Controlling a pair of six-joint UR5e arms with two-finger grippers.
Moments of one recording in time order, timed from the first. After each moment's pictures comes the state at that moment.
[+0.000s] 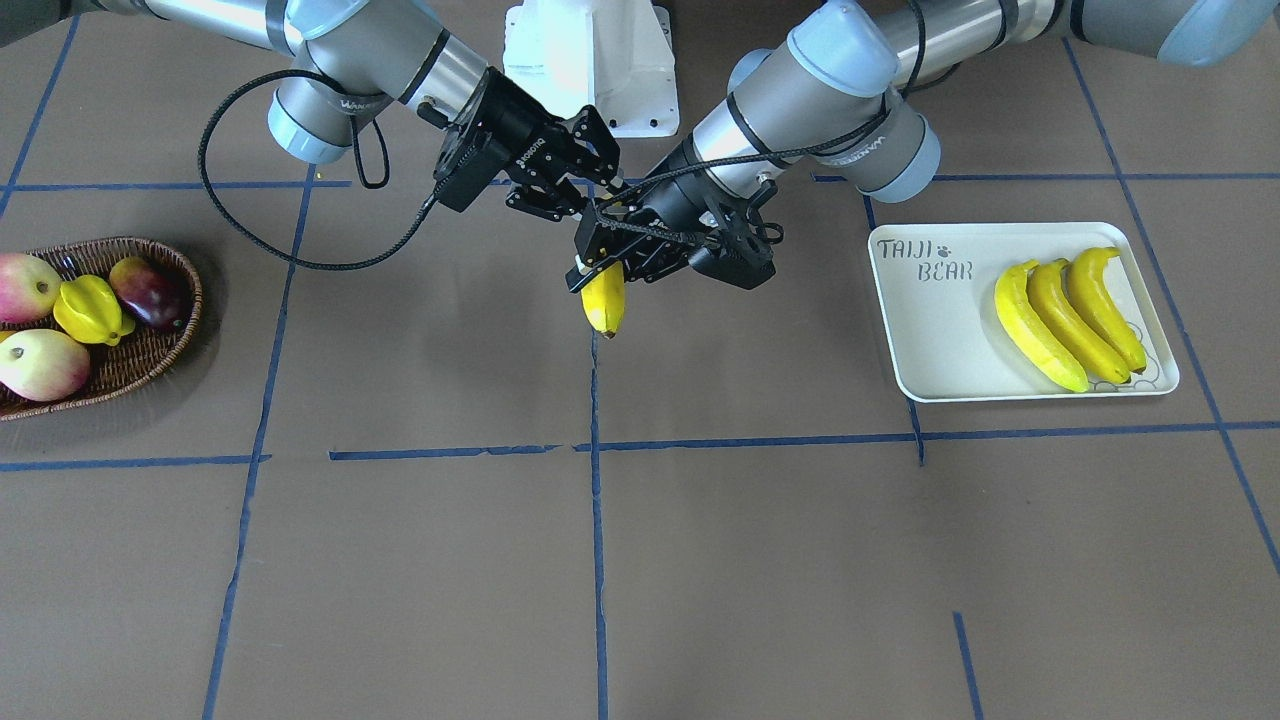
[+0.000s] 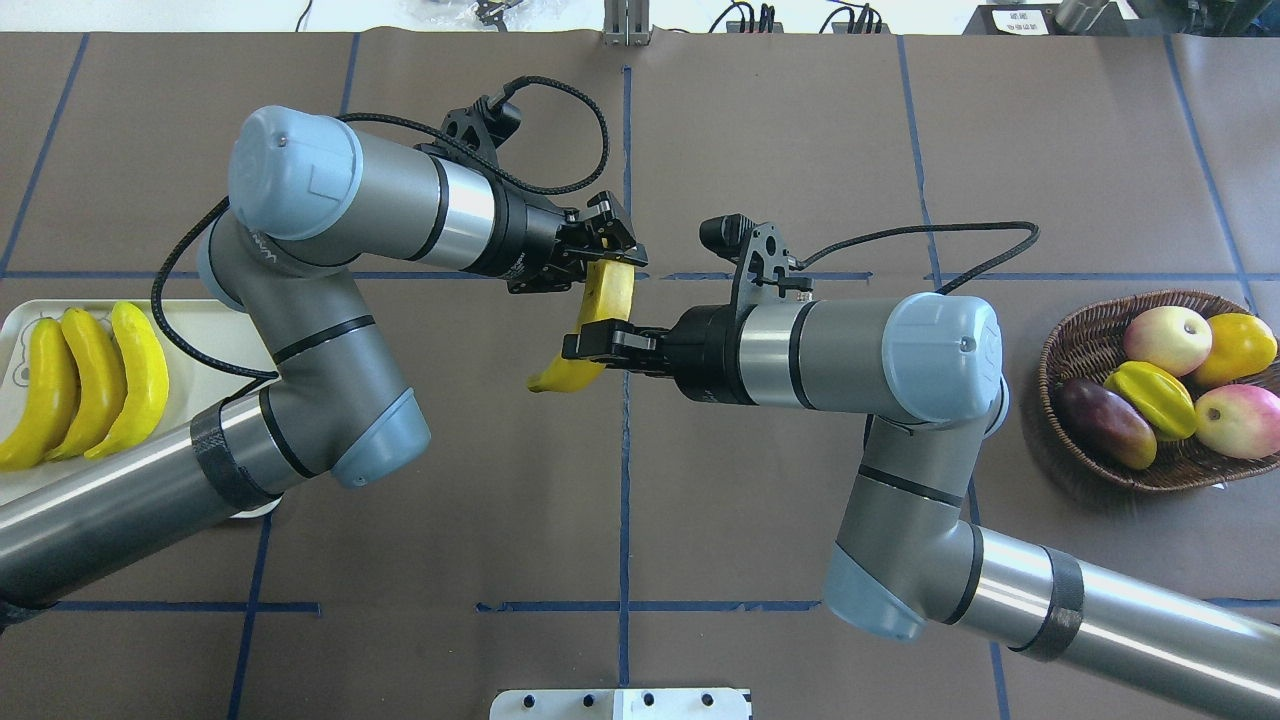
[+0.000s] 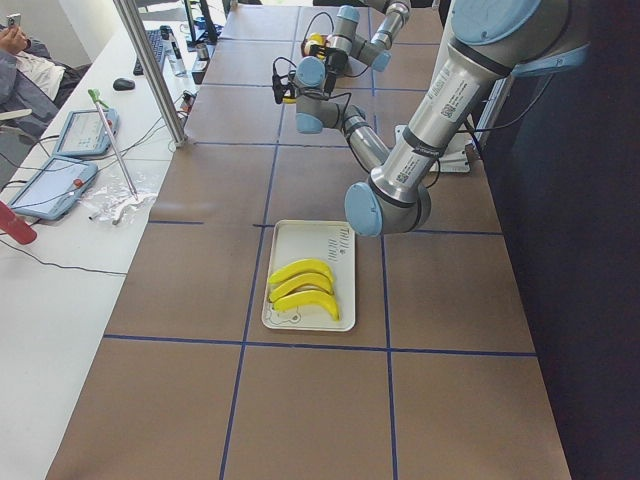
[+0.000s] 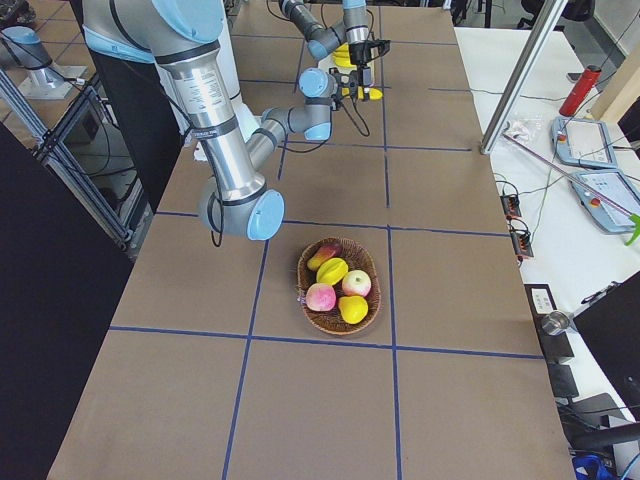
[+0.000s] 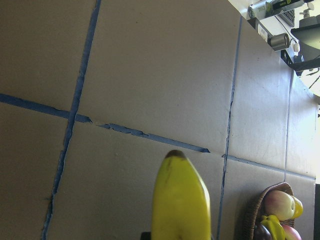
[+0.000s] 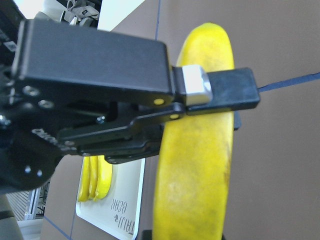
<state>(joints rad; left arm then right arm) -0.66 -2.25 -1.58 -2.41 -2.01 -1.68 0.48 -1.05 1.73 -0.58 1.78 1.52</state>
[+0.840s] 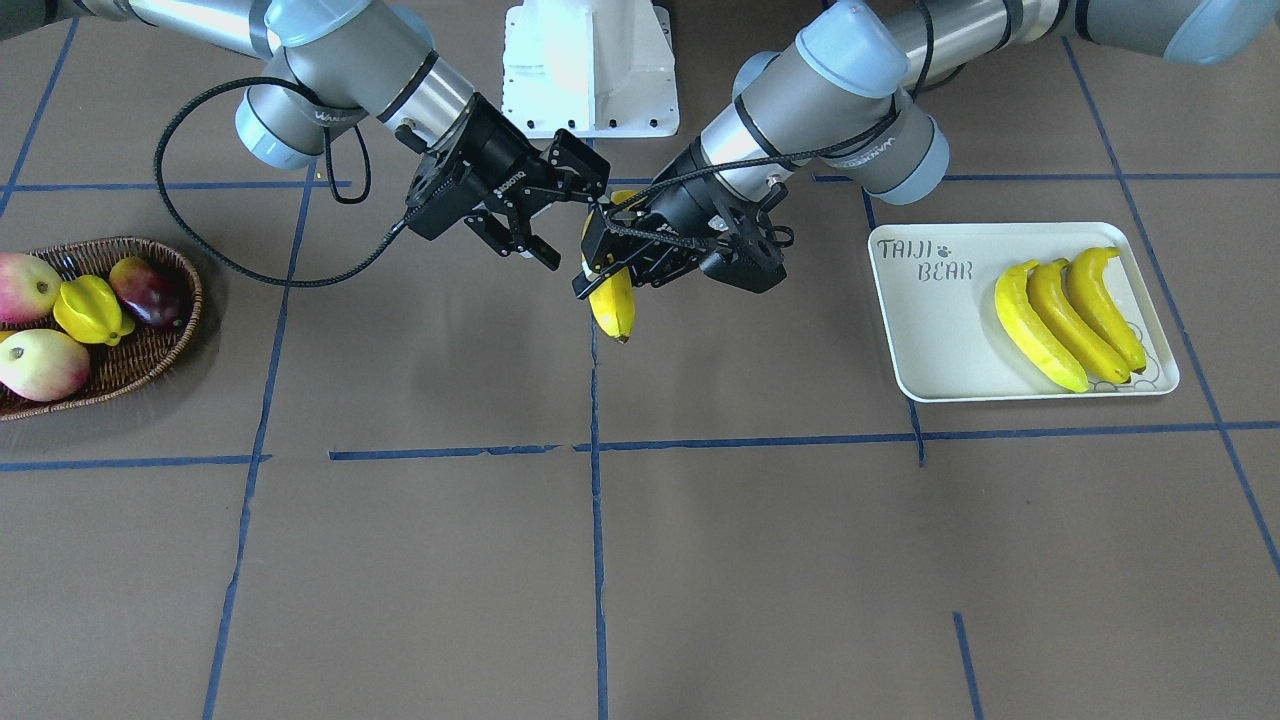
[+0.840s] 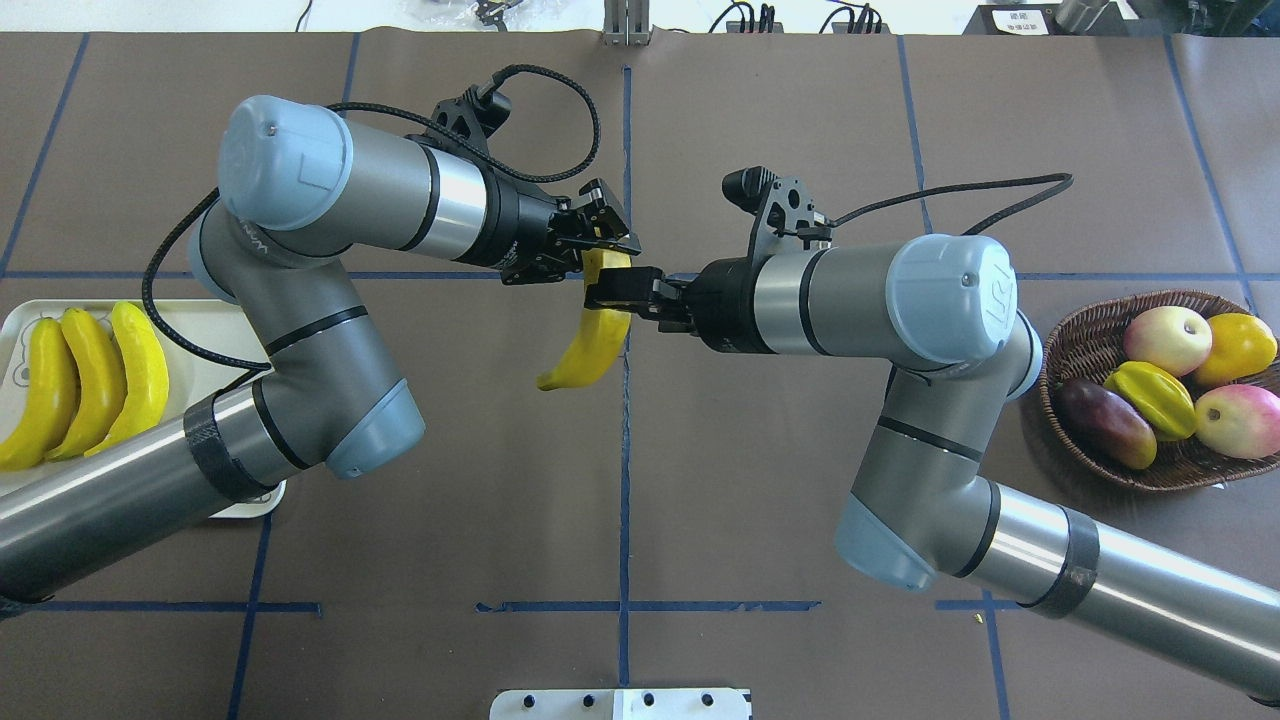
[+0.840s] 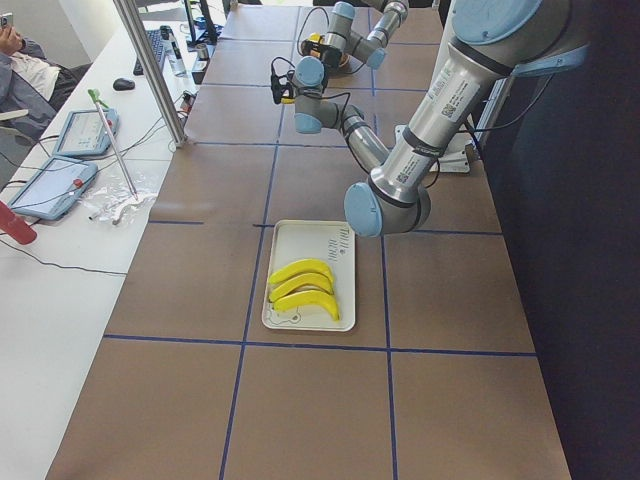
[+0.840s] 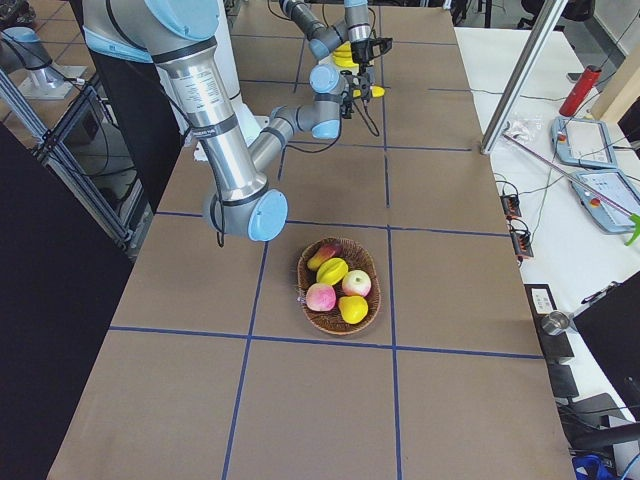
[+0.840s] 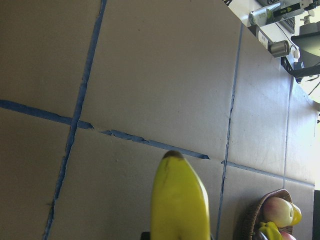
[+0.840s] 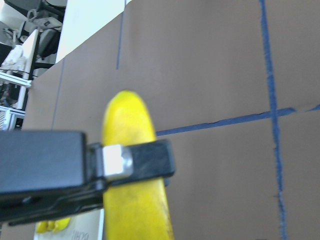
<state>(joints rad) -0.68 -2.24 -1.58 -2.41 -2.01 -1.71 0.57 -1.05 1.73 -0.76 1.84 1.51</state>
